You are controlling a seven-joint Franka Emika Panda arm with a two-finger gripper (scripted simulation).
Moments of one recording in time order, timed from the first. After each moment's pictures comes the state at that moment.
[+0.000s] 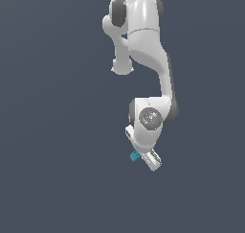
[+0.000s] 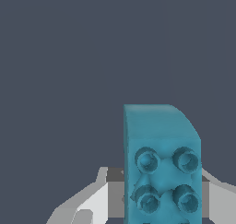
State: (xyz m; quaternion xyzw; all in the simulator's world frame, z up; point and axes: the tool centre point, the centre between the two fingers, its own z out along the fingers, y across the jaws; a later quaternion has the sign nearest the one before) arm 0.093 0.082 0.023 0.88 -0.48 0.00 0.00
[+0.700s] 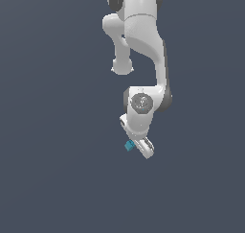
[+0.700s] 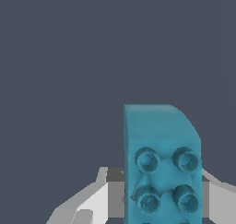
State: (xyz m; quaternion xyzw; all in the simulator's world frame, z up) arm 0.052 0.059 0.043 0.88 -0.48 0.00 0.00
